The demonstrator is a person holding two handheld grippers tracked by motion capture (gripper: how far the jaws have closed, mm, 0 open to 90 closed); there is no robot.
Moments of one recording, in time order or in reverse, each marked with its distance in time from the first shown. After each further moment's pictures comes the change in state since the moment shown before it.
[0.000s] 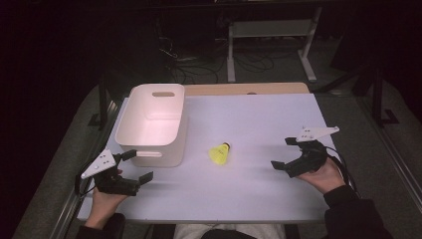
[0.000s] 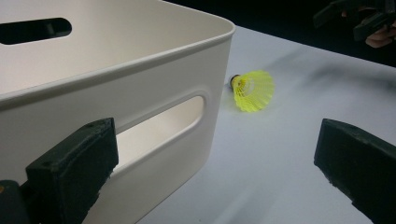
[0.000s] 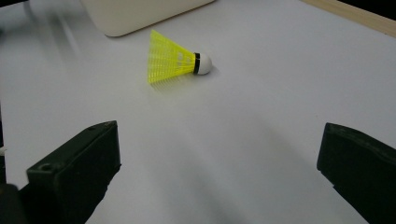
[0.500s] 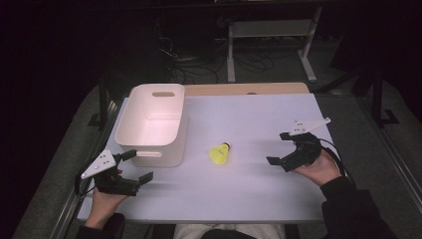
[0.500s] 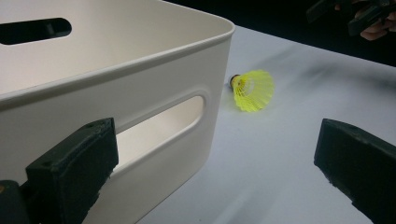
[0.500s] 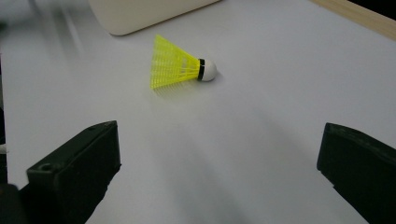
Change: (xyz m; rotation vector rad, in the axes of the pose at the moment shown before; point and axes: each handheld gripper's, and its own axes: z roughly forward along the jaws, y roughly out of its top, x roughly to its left) left arm 0.000 0.000 0.000 -0.001 -0.001 0.001; right arm -0.003 0.019 0.008 0.041 0.025 -0.030
